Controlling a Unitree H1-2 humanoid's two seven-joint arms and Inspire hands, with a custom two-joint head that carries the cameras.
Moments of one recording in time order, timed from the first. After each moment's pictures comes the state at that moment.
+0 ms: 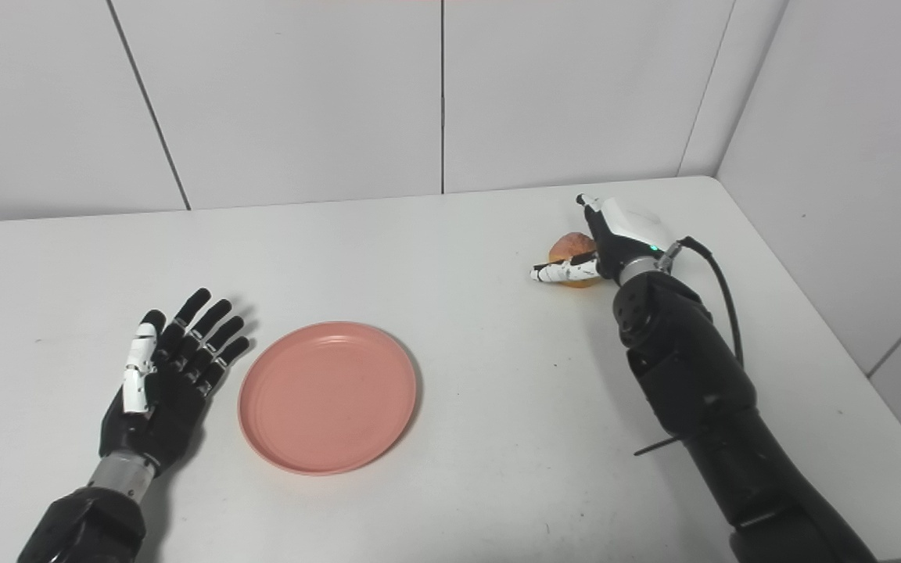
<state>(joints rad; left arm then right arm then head) -0.14 0.05 0.16 -0.04 -0.45 0.33 -0.18 -0.60 -0.41 0.22 0.34 -0.71 0.45 0.19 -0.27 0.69</state>
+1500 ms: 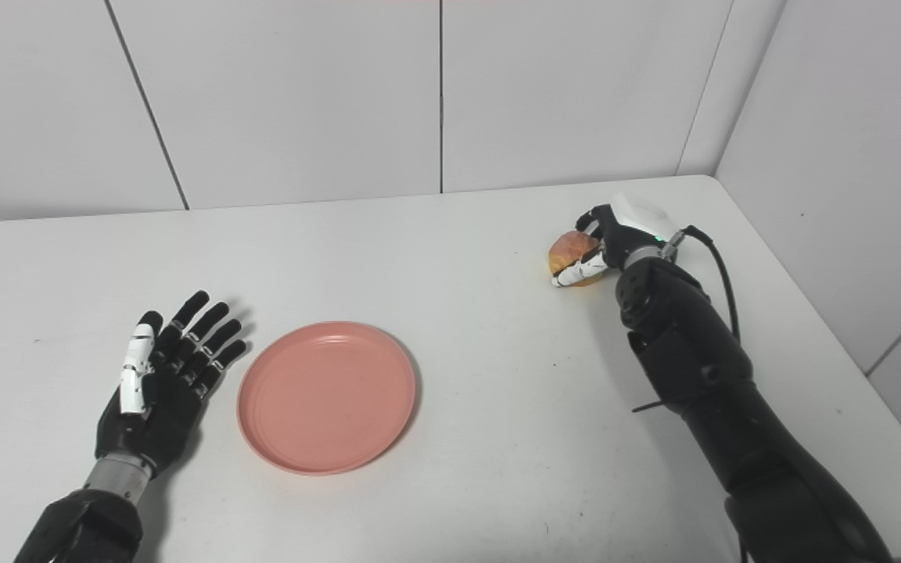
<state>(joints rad) -0.14 0.05 0.15 -0.06 -0.45 0.34 -0.16 -0.69 -0.43 0.24 0.52 -0.64 0.46 0.13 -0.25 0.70</state>
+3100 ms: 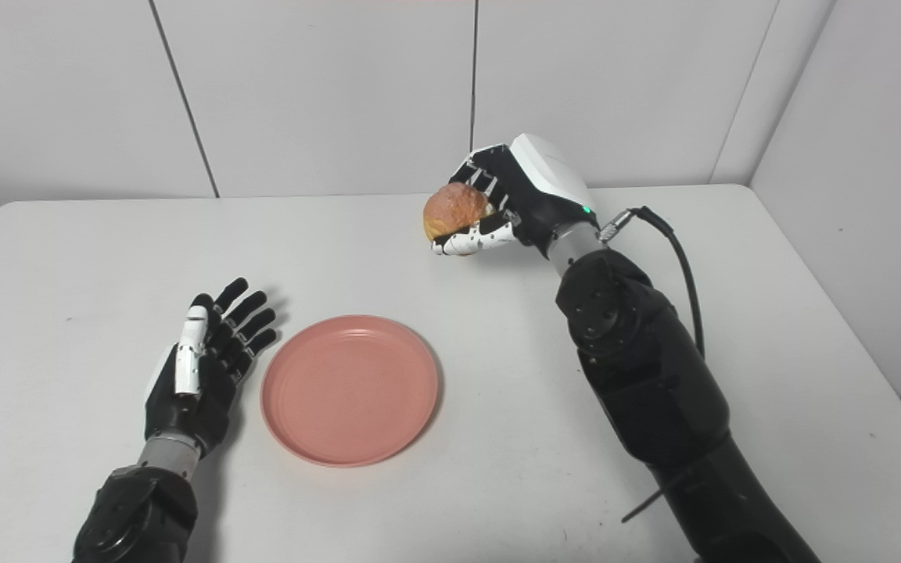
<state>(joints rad) -0.11 -0.03 0.06 -0.18 -0.23 0.31 -0.02 -0.62 -0.27 0.31 -0.15 -0.59 0.47 0.30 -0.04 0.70</state>
